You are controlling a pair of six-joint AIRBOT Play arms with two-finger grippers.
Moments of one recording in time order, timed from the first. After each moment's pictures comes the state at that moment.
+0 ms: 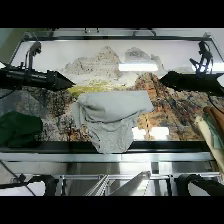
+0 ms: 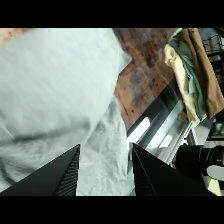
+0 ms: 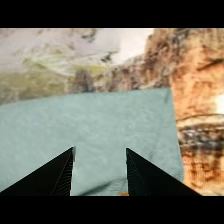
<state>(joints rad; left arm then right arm) 0.16 -1.51 1.34 0.52 -1.47 -0.97 -0.02 -1.17 1.05 -0.91 0.84 1.38</state>
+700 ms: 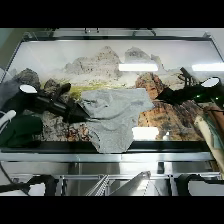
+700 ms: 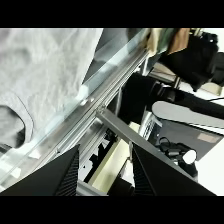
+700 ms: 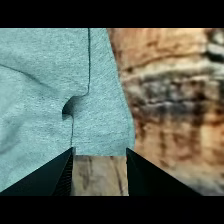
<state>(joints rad) 0.00 -1.45 0.90 0.53 -1.54 -1.20 -0.16 -1.55 1.07 -0.75 1.02 1.12</state>
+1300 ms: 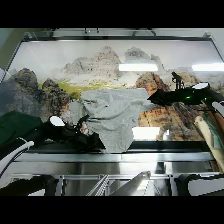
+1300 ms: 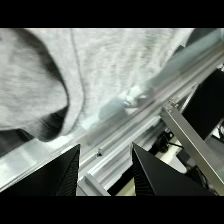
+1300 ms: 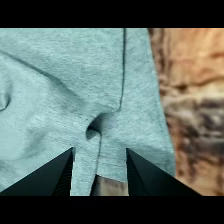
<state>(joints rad) -0.36 -1.32 0.52 0.53 -1.11 -1.34 -0.14 -1.66 1.08 -0.54 1.05 0.98</state>
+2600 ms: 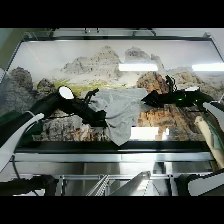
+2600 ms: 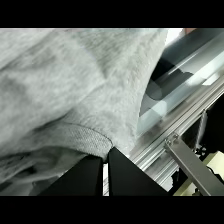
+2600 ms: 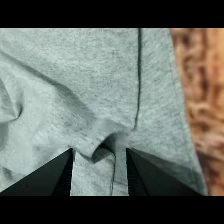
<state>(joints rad) -0.34 -1.47 1.04 0.78 -1.25 -1.38 -0.09 -1.76 1.08 -0.39 1.02 0.94</state>
